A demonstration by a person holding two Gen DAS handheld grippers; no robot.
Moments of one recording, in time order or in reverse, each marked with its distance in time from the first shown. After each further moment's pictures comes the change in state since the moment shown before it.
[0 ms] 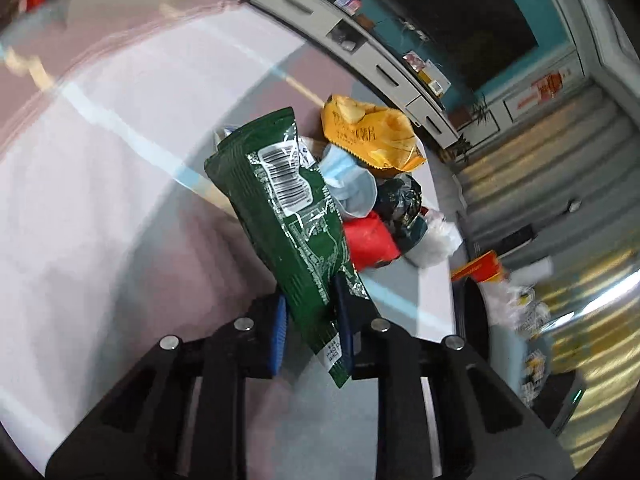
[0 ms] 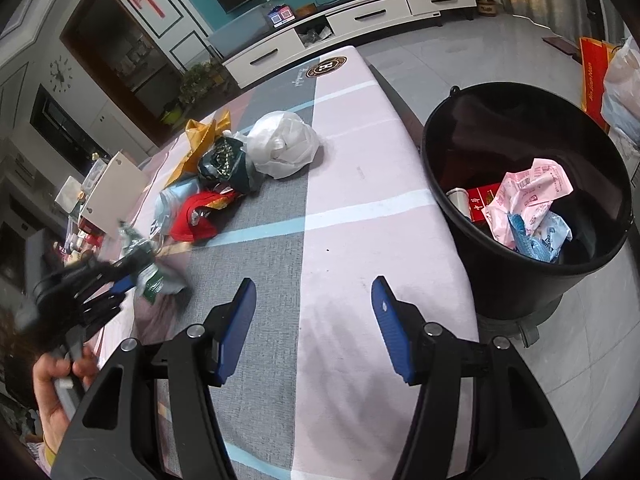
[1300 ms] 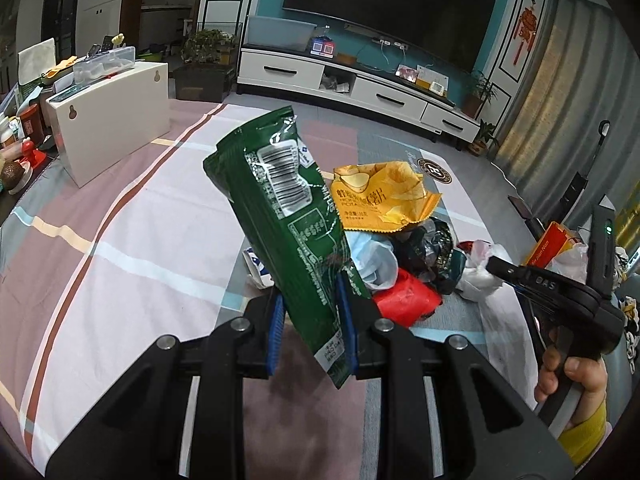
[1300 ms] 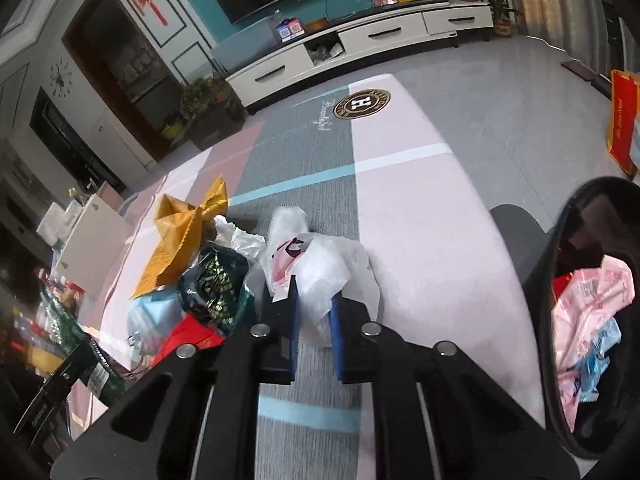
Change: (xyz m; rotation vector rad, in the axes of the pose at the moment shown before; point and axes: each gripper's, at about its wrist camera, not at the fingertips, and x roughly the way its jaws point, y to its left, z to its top) left arm -0.011 -0.033 0.023 0.306 -0.193 0.220; right arm 0.087 0.029 0.100 -0.024 -0.093 -0.012
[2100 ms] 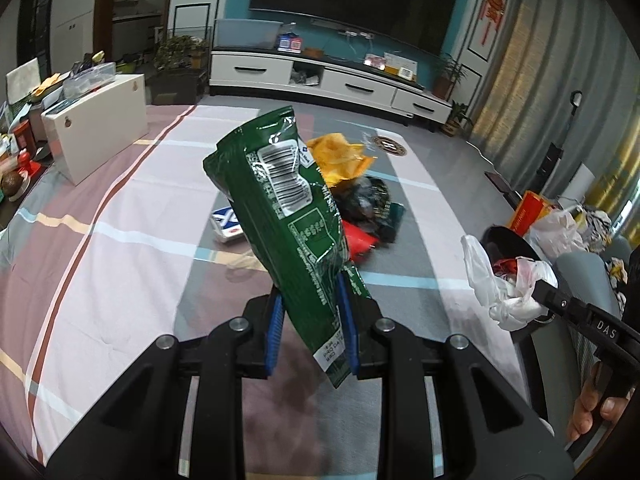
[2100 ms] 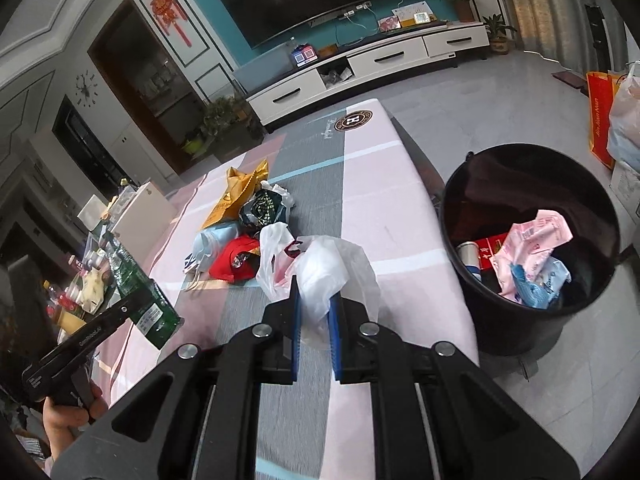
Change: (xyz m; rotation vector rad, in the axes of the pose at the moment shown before) left arm -0.056 -0.038 -0.037 0.099 0.024 -0.063; right arm -0.144 -0.016 -0.076 -0.011 -0.073 0.066
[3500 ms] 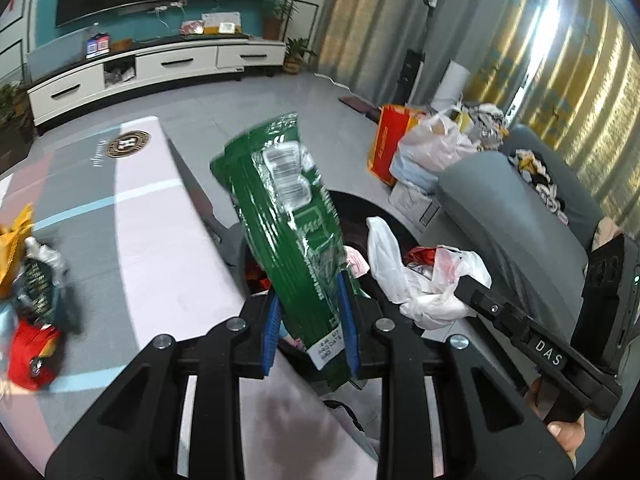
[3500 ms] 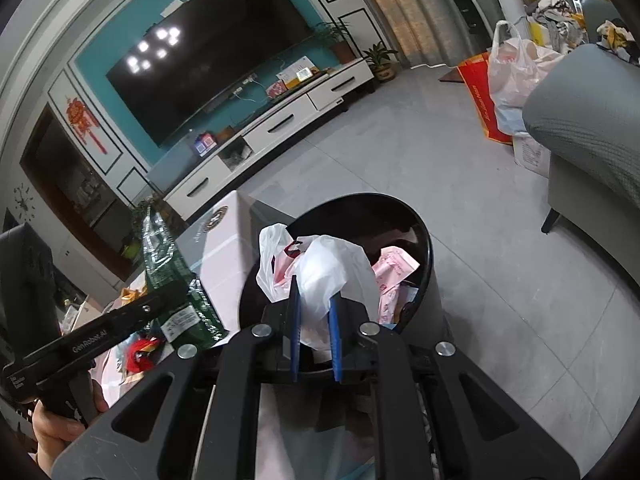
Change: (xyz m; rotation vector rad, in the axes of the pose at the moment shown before) left arm 0.109 -0.258 0.020 0.387 0.175 -0.406; right arm -0.061 -0.171 0.007 0.301 -0.244 -0.211
